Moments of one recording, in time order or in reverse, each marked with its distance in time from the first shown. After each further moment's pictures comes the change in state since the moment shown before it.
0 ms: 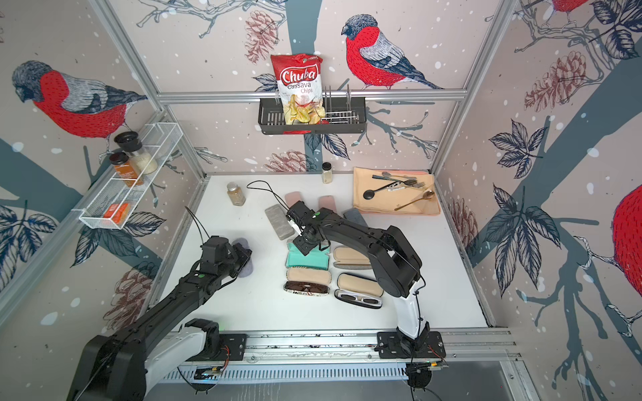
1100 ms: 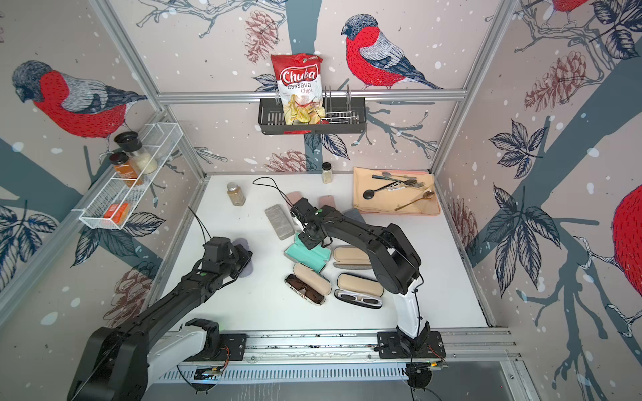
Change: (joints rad) left arm 0.000 0.043 0.004 0.005 0.001 0.004; right arm -0.041 0.018 0.017 0.004 0.037 0.010
